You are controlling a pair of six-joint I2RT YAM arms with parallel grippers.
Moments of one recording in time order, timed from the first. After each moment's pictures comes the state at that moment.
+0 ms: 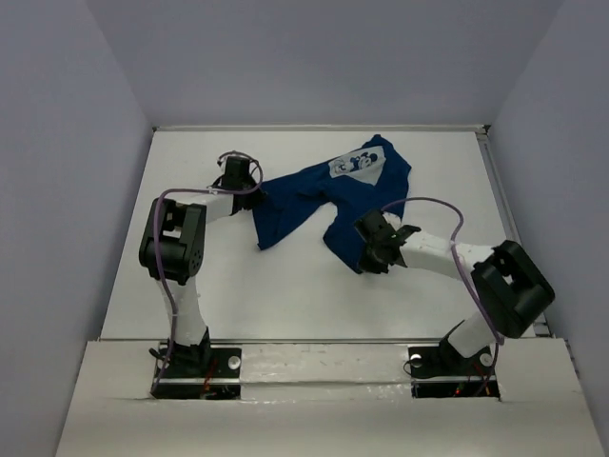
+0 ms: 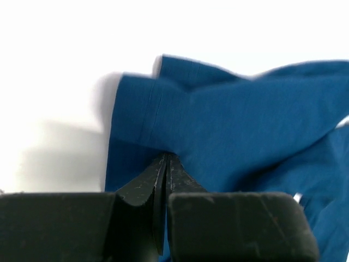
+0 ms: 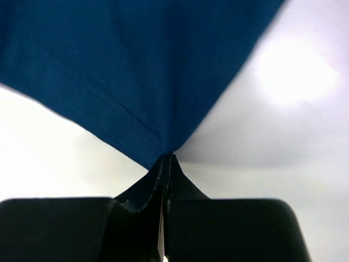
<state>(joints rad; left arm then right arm) -0.23 1.93 1.15 0.01 0.00 -0.77 0.67 1.58 0.86 -0.43 0.21 0.93</state>
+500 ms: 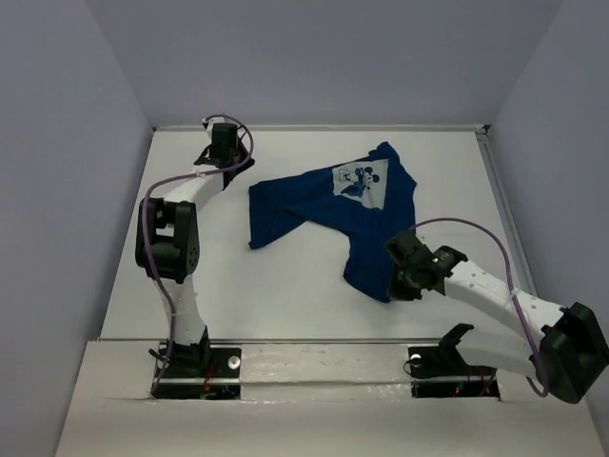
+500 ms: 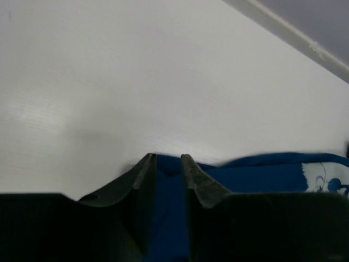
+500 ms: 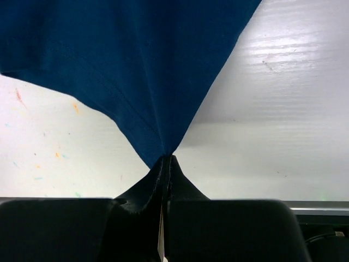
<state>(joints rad) -0.18 1.97 1.47 -0.11 -0.11 -0.62 0.67 1.11 0.67 -0.80 0.12 0.87</state>
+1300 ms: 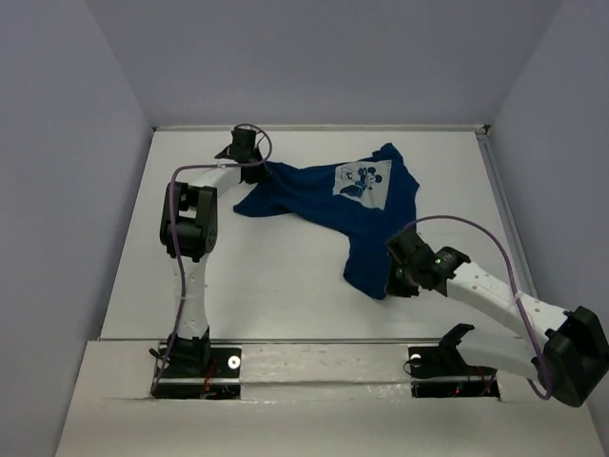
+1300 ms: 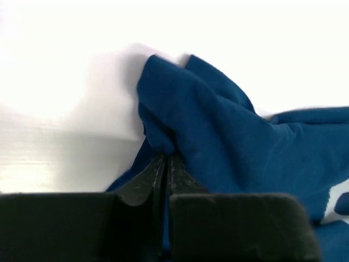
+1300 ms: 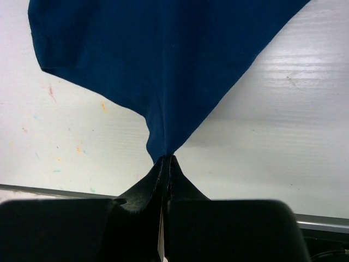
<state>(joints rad) -0.21 2.19 1.62 -0.25 0.04 -0.53 0.67 1.07 0.67 -0.76 0.10 0.83</state>
